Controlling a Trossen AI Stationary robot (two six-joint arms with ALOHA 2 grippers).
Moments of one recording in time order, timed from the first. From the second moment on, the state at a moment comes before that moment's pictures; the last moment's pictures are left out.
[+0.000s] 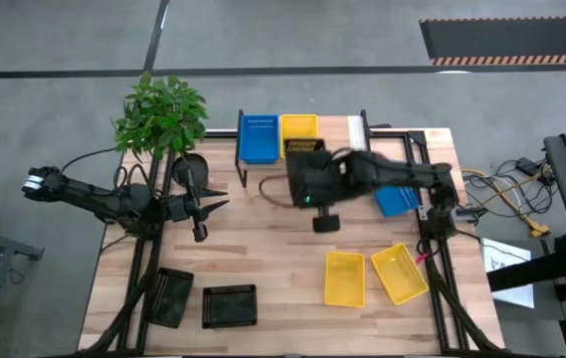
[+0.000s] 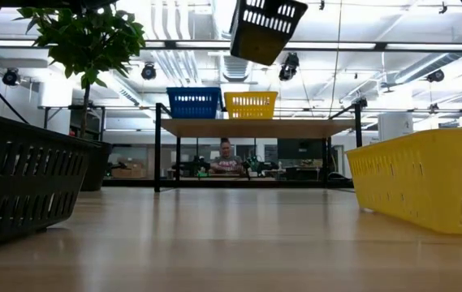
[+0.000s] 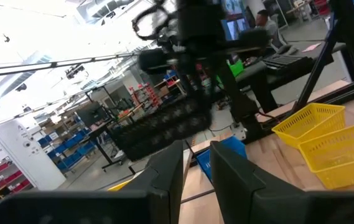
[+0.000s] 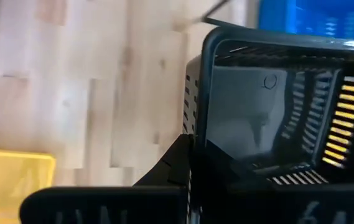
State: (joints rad) left arm -0.24 0.61 0.41 0.39 -0.40 0.58; right arm 0.09 1.96 2.34 -1.57 0.29 -0.13
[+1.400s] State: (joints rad) left arm -0.24 0.61 0.41 0.38 -0.40 0.58; right arm -0.40 1.69 1.68 -1.31 0.17 -0.39
